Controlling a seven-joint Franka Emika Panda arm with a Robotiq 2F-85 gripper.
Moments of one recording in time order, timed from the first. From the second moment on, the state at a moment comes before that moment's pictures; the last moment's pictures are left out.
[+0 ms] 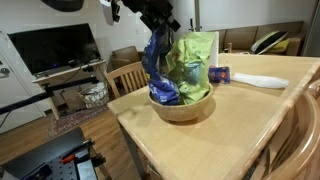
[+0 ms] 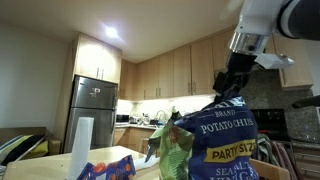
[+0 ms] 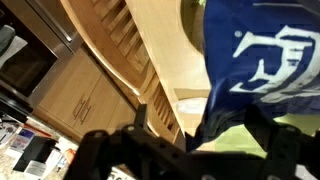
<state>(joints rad) -0.30 -0.31 0.24 -2.52 -0.67 2.70 0.73</state>
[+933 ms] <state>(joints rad) -0.18 -0.43 0.16 -2.44 -0.35 2.69 0.58</state>
